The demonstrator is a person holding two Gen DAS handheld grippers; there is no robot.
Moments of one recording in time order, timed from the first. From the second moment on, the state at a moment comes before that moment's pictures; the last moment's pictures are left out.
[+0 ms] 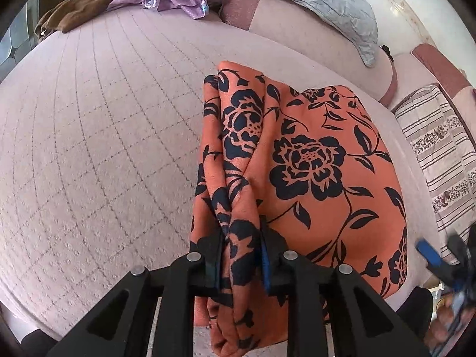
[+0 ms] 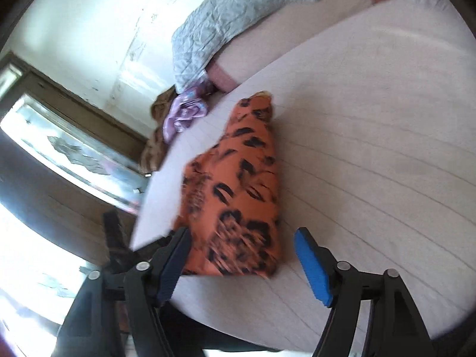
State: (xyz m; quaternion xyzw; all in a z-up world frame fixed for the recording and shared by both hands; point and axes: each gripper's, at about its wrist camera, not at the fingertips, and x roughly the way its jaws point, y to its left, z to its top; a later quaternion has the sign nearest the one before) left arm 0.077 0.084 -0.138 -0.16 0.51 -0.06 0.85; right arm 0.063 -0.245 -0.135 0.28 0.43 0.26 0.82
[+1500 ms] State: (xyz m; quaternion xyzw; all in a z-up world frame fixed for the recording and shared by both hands) left arm 0.099 0.049 -0.129 -0.09 0.48 -0.05 0.87; right arm 0.199 -0.169 -0.182 0.22 0.55 0.21 0.78
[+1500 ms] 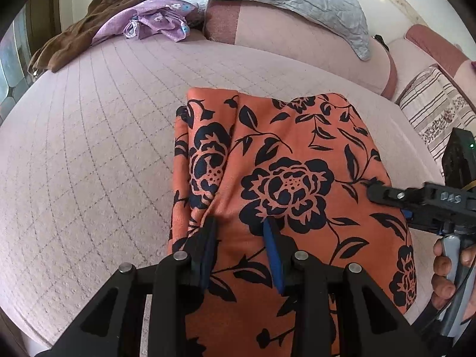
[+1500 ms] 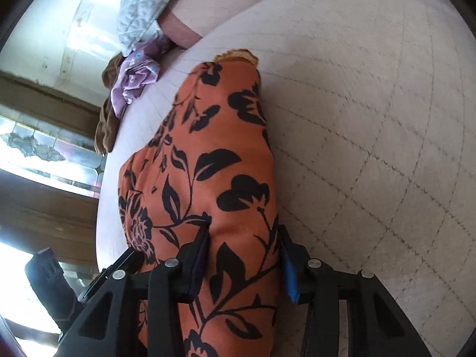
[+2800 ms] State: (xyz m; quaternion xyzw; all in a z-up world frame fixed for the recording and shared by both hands) left arm 0.063 0.039 -0.111 -0.07 0.47 -0.03 0.88; right arm 0.144 -0.175 -0.184 0.24 0.57 0.22 0.75
